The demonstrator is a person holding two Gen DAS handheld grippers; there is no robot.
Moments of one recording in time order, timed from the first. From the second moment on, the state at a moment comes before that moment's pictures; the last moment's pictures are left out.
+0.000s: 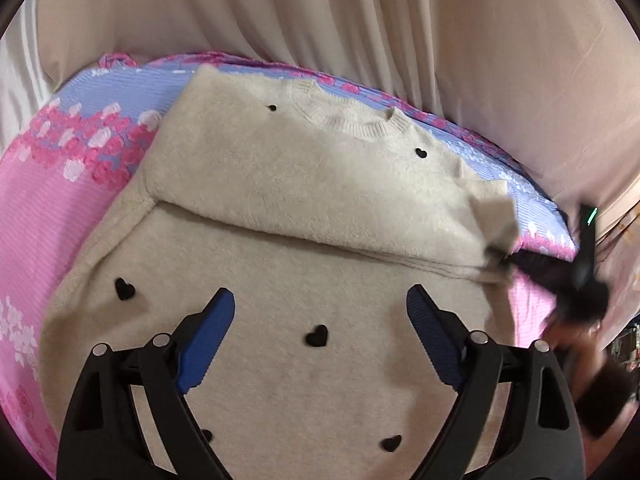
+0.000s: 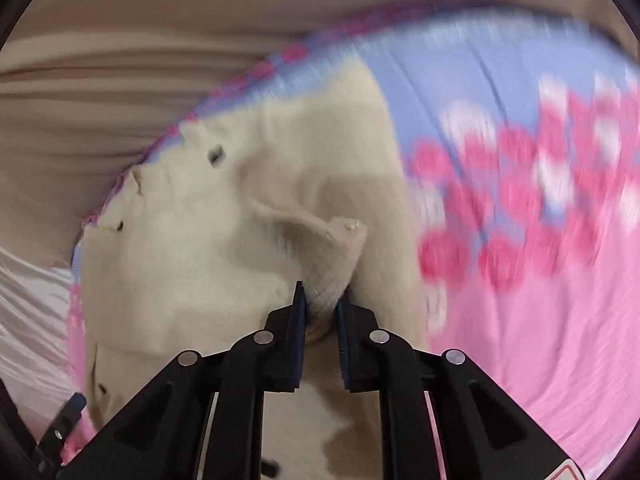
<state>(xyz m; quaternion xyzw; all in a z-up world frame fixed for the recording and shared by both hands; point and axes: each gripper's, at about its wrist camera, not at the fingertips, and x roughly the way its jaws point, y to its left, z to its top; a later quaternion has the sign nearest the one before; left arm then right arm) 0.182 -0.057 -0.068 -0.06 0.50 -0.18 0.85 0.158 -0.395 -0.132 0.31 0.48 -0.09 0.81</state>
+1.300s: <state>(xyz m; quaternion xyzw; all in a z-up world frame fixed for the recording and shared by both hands) 0.131 0.136 -0.131 -0.10 0.60 -0.04 0.79 -0.062 -0.288 -0.133 0.25 0.56 -0.06 0.79</state>
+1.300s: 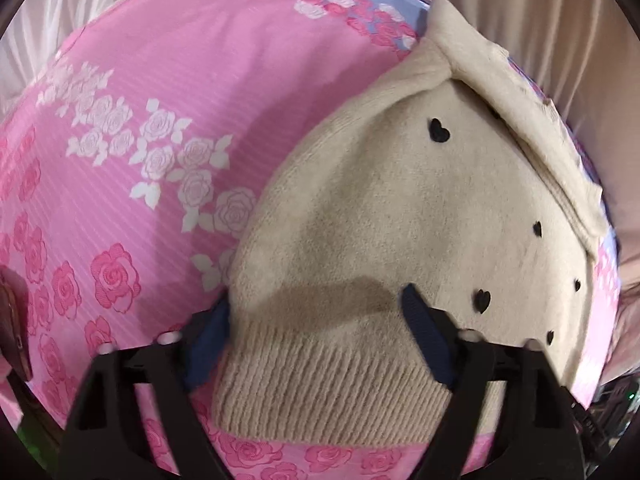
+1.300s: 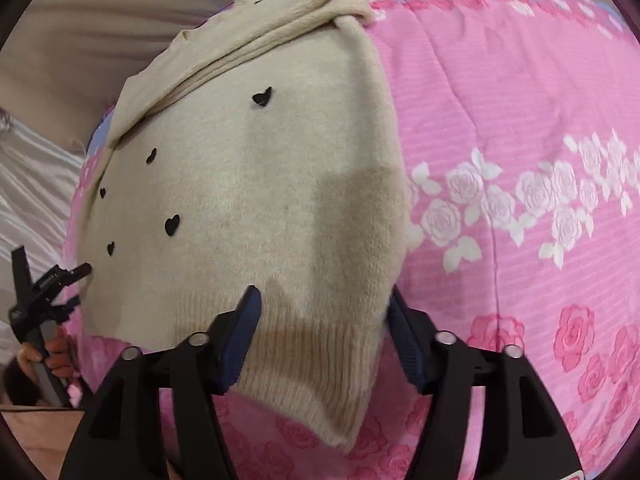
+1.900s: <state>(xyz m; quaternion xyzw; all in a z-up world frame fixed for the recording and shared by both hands) 0.012 0.118 -0.130 -0.14 0.68 -0.14 0.71 -0.179 -0.342 -0.094 0.20 0.59 -0.10 0.78</state>
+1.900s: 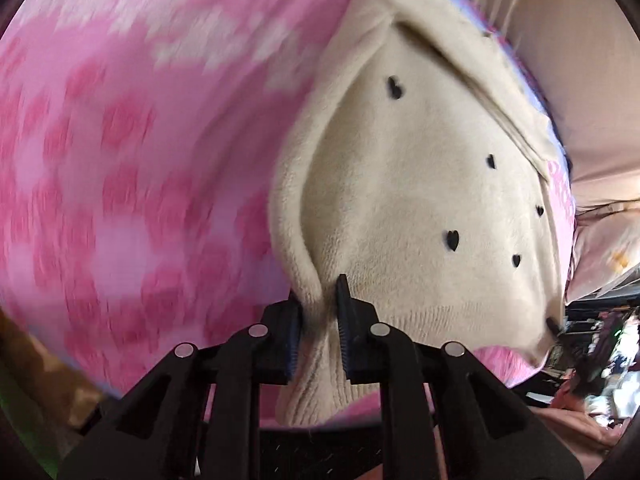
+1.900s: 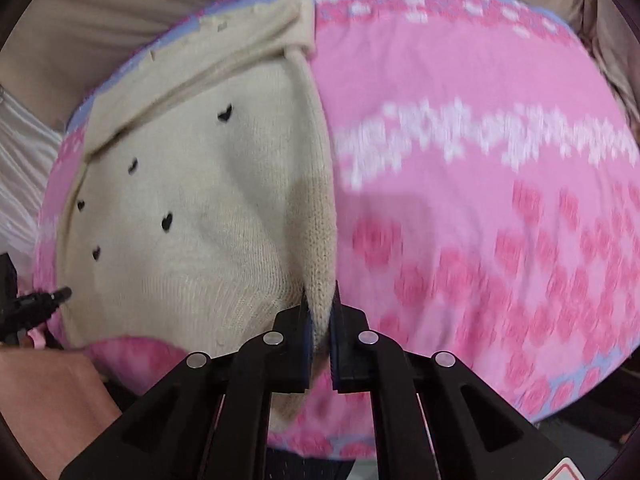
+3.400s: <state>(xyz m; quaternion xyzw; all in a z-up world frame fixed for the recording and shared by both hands) 0.337 -0.039 -0.090 -0.11 0.53 -0.22 0.81 0.118 -0.489 -0.051 0.23 0.43 -0.15 0.86</state>
